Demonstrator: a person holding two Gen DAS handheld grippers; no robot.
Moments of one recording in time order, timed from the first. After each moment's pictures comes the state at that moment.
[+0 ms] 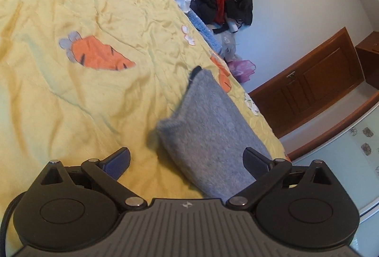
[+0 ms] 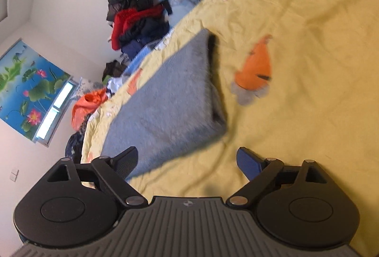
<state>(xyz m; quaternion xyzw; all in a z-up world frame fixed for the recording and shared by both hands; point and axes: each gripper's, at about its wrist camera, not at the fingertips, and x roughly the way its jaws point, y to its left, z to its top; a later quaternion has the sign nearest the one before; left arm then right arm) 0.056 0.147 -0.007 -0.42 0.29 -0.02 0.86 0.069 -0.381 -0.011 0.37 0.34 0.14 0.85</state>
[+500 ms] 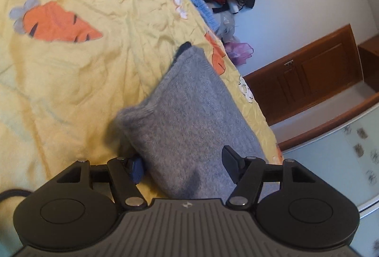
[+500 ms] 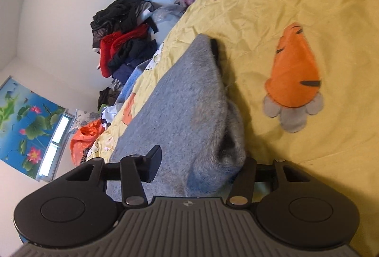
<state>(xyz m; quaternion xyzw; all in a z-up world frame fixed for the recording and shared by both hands) 0.105 0.127 -0.013 -0.44 0.33 -0.05 0.84 0.119 -0.356 -0.033 0.44 0.32 0.11 0.83</state>
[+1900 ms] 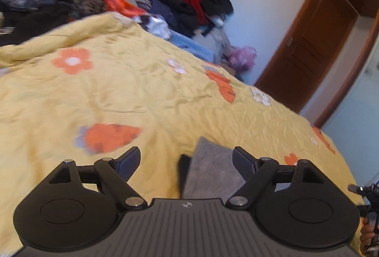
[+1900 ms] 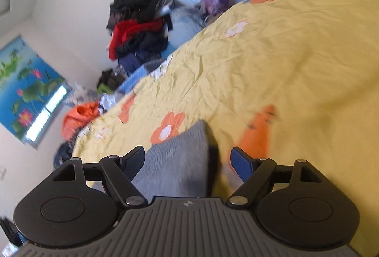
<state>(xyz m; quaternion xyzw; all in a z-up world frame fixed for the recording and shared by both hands) 0.086 0.154 0.054 -0.20 0.30 -0.02 0.93 0.128 -0.407 0.022 0.31 0.33 0.14 0.88</state>
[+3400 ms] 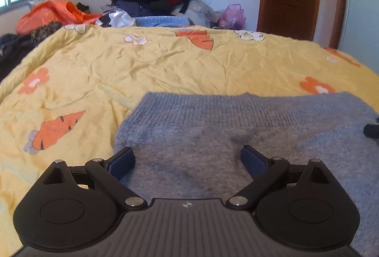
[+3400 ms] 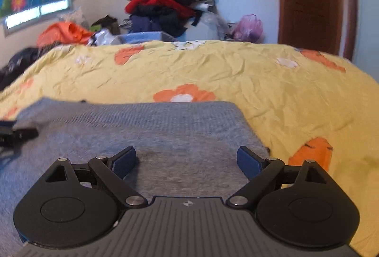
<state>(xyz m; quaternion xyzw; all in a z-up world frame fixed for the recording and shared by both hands) 0.097 0.056 -0.003 -0.01 0.33 -0.01 0.94 0.098 -0.287 0.004 0.01 0.30 0.11 0.95</state>
